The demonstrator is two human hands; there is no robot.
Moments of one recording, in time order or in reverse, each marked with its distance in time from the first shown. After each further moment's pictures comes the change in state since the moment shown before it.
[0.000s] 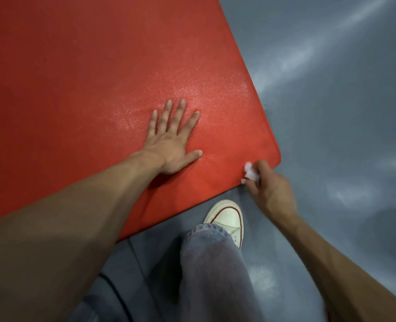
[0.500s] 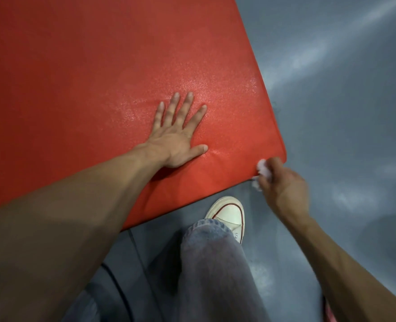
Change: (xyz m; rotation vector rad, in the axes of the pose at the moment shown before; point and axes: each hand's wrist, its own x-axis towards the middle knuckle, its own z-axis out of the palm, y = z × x) left_hand 0.003 -0.006 0.007 -0.001 0.037 0.024; right_hand 0.001 0.011 -0.010 -0.143 0.068 -0.018
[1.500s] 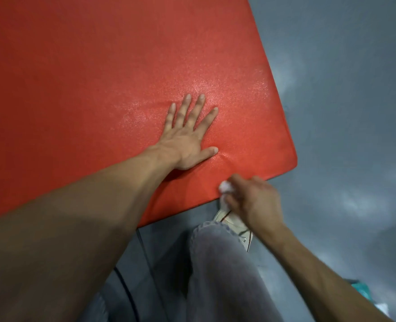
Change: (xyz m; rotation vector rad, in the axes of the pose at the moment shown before) left_hand -0.002 0.000 0.001 -0.013 0.040 0.019; right_hand -0.024 -0.067 0.016 0.029 -0.105 -0.288
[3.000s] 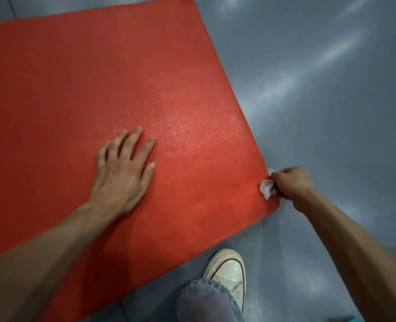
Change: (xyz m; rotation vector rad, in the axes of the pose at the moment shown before) left_hand -0.014 -0.075 -0.016 0.002 0.457 -0.114; right_hand 0.122 0.106 -0.071 0.474 -0.059 0.953
